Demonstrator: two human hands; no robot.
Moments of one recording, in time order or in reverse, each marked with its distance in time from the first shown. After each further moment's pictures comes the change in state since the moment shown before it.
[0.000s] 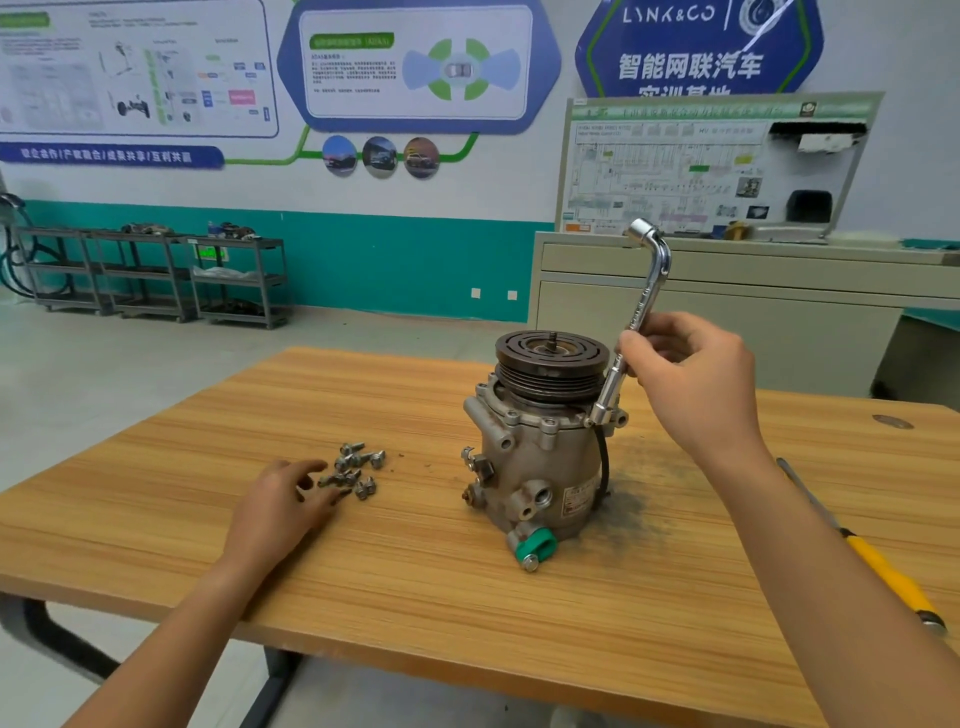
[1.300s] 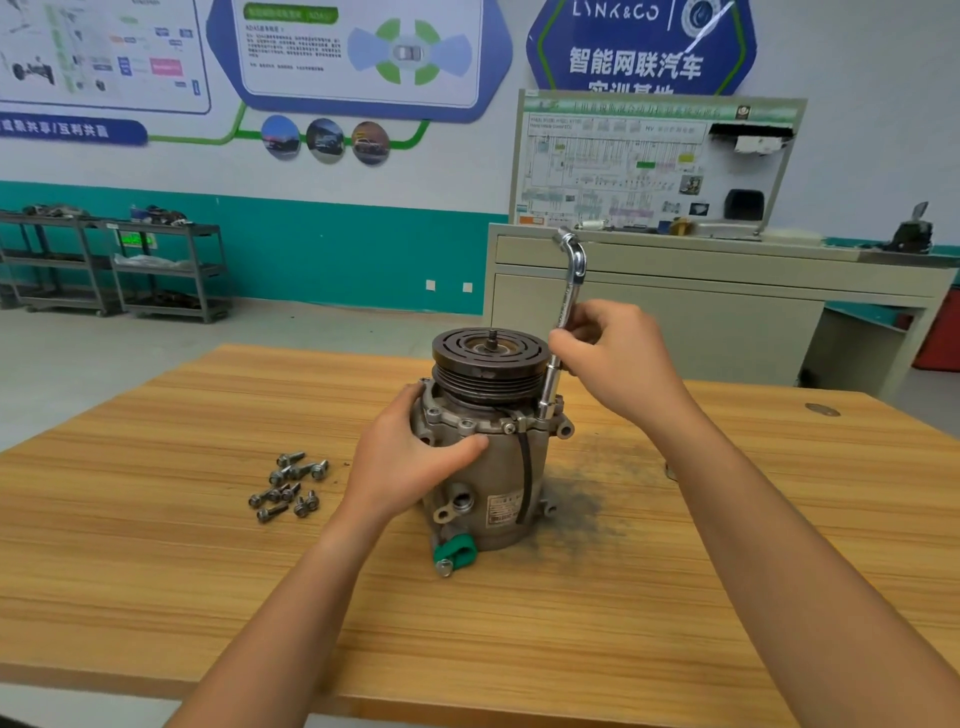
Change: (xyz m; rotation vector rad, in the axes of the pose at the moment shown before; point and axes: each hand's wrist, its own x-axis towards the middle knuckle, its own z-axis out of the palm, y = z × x) left_hand 0.001 0.158 0.037 -0.544 -0.115 0.201; right_hand 0.035 0.012 0.013 -0.292 -0.266 -0.024
